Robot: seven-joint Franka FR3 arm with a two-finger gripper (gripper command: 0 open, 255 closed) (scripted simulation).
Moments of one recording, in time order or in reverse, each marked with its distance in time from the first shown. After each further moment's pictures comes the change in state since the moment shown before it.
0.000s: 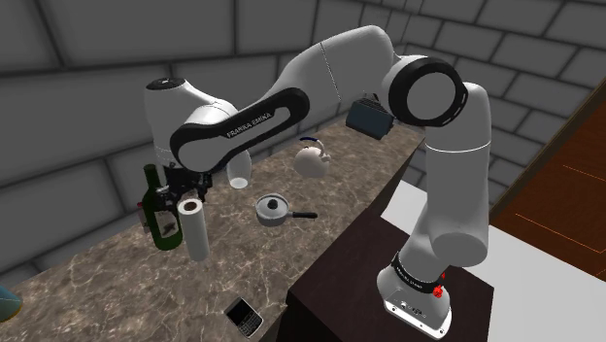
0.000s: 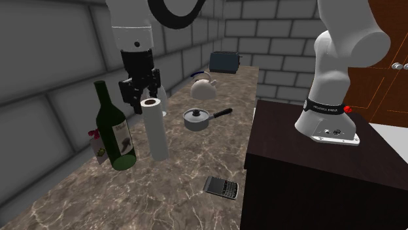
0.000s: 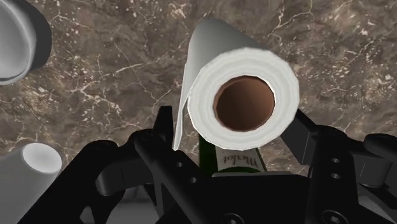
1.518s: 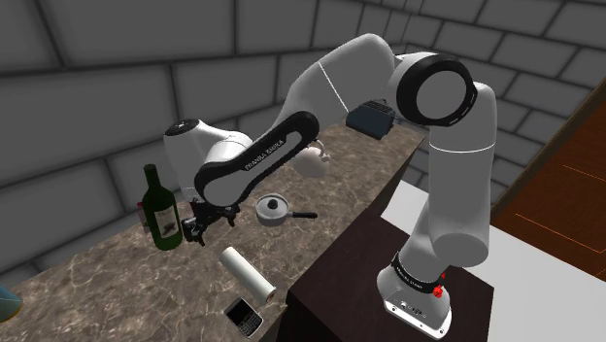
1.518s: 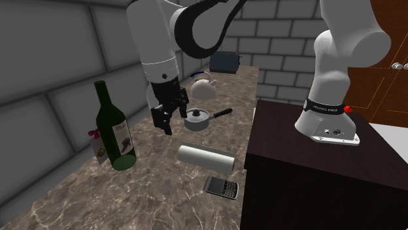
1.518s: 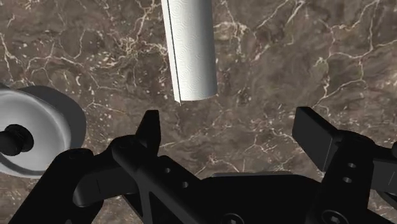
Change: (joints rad) arm 0.018 -0.037 -0.008 -0.226 0.015 0.033 0.142
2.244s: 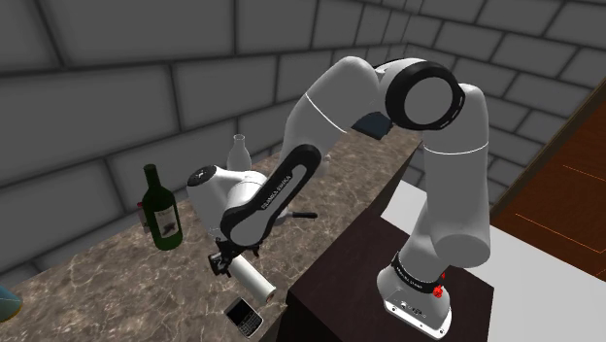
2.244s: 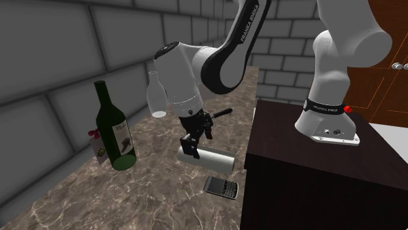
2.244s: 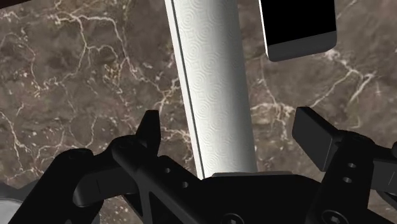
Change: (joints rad) arm 0.037 0.058 -0.019 -0.187 -0.008 0.114 0.142
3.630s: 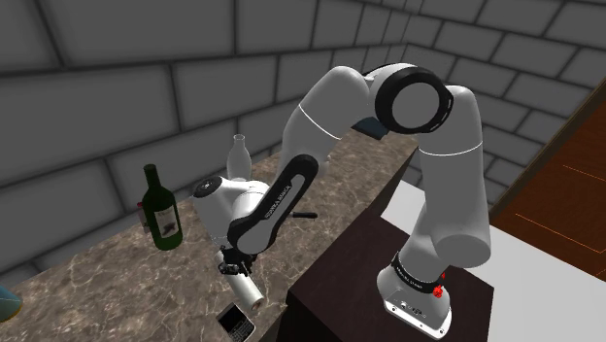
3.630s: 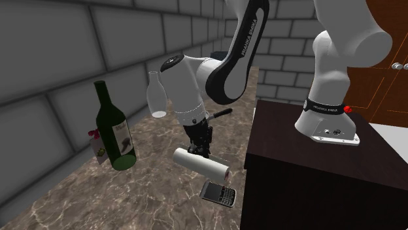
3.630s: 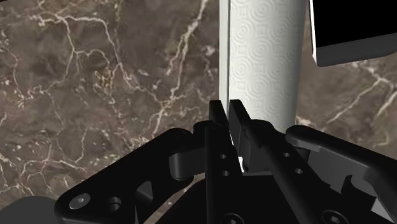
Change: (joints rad) arm 0.010 0.049 -0.022 -0.026 -0.031 0.074 0.022
